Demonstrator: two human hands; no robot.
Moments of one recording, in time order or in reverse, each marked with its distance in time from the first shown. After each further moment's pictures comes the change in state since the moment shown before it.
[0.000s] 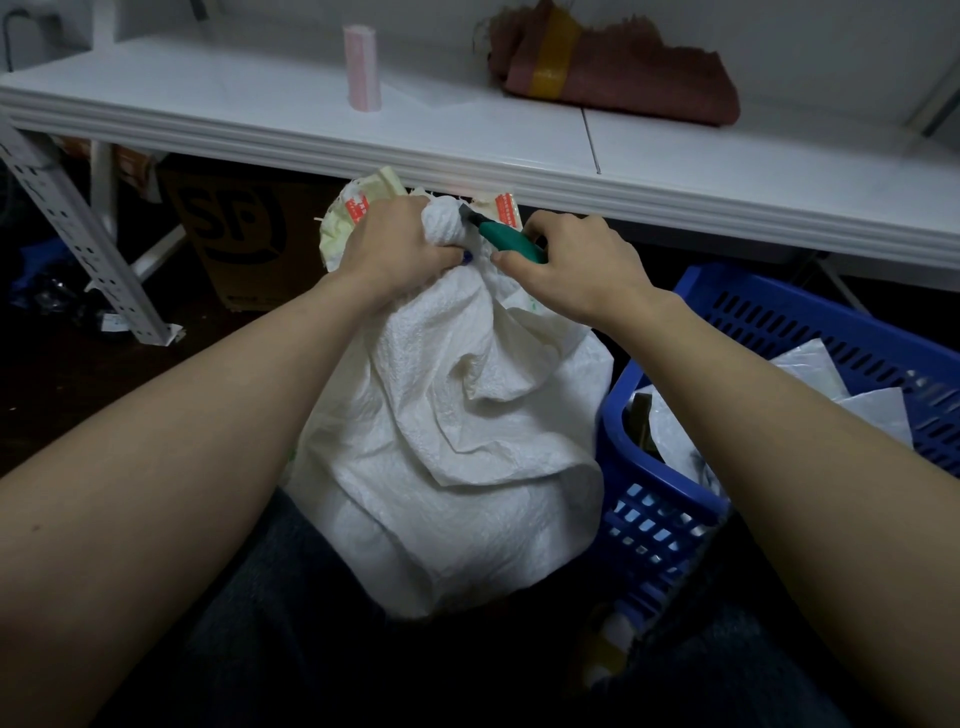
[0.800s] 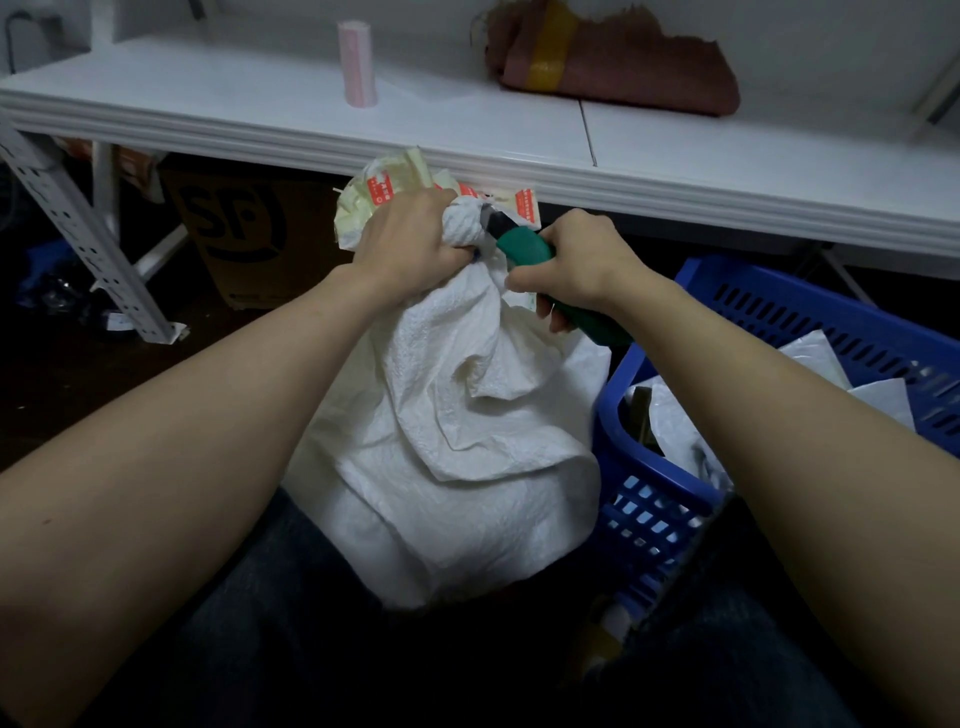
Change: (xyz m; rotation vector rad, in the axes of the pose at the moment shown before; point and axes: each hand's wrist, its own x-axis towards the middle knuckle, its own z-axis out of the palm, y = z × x) left_hand -0.010 0.024 -0.002 0.138 0.027 0.185; right_hand -0.010 0.001 -0.011 0.478 -0.236 0.217
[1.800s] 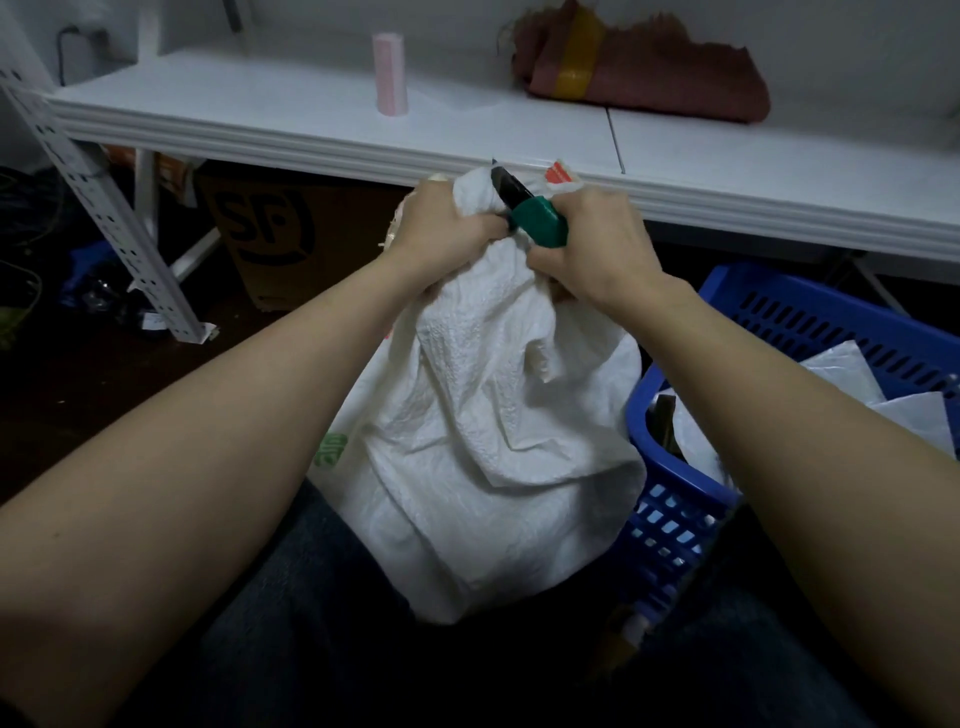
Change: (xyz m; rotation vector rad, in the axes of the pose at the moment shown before) left_hand 0.003 0.011 -0.015 -0.526 0.011 -0.440; right_hand 0.008 -0.018 0.009 -0.406 0.320 -0.253
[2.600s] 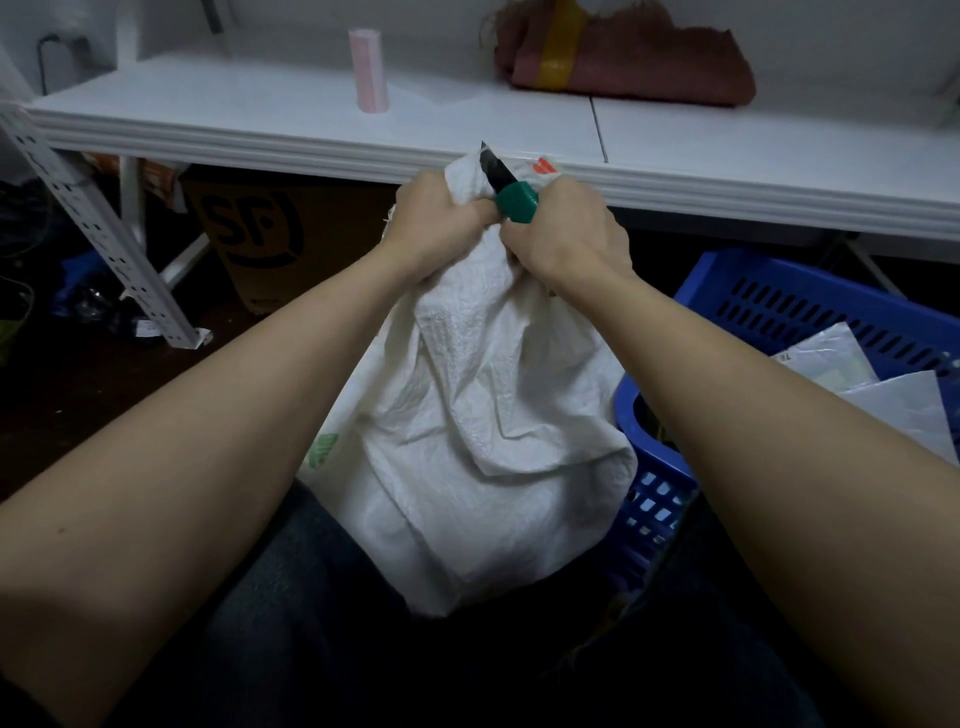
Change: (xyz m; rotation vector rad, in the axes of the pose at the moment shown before) left_hand -0.001 0.009 0.010 0.055 0.006 0.033; right_hand 0.002 -0.015 0.001 0.154 0.003 0.327
